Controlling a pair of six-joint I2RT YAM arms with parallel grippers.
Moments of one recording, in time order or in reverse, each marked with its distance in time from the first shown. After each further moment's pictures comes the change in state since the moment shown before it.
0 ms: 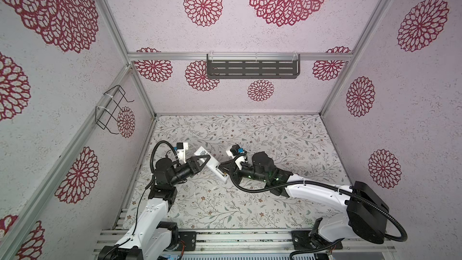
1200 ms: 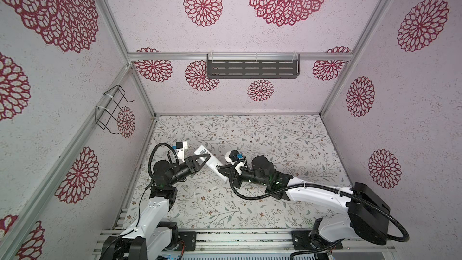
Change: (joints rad) left arm 0.036 0.066 -0.043 0.264 0.084 -0.152; right arm 0.029 -0.013 -0.029 -0.006 0.025 -0.100
